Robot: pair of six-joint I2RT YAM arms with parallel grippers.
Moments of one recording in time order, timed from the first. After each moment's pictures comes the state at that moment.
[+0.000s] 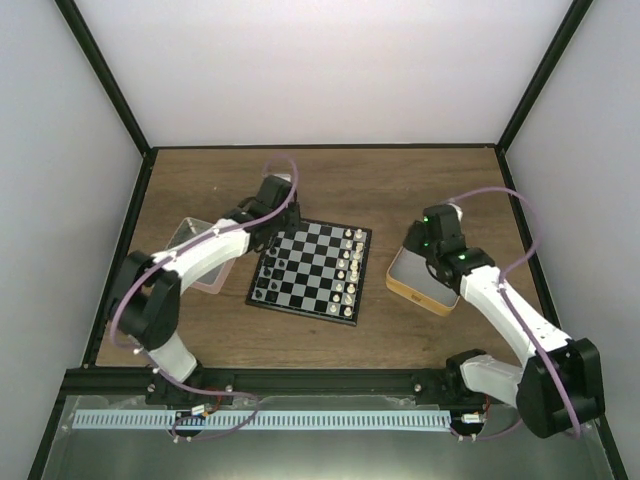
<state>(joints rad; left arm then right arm) -0.57 1.70 1.17 -0.29 -0.18 -0.42 0.35 1.12 0.75 -0.34 0.17 0.62</state>
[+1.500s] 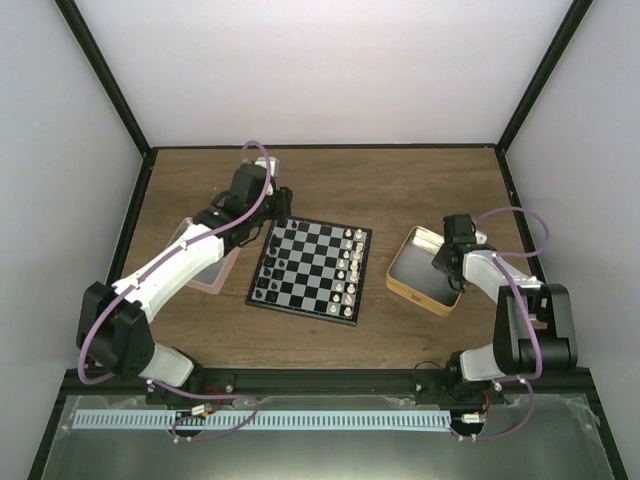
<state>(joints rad) -0.53 1.46 1.18 -0.31 -0.12 -0.37 0.03 1.43 0.69 -0.40 0.27 0.58</state>
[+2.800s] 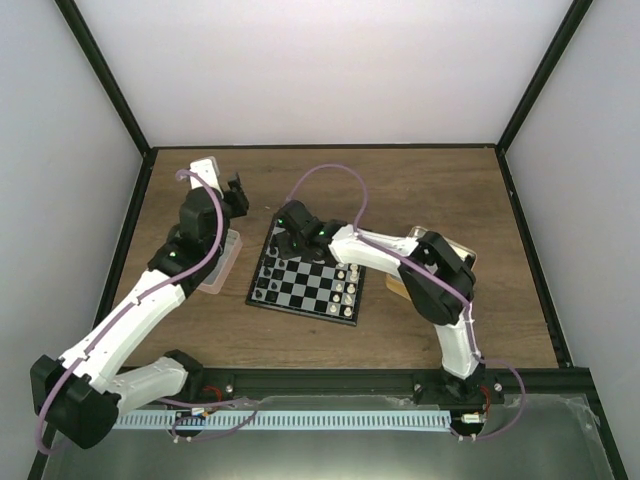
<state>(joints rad) -0.51 1.08 0.94 -0.10 -0.52 -0.36 0.89 1.99 1.46 -0.32 0.11 0.52</state>
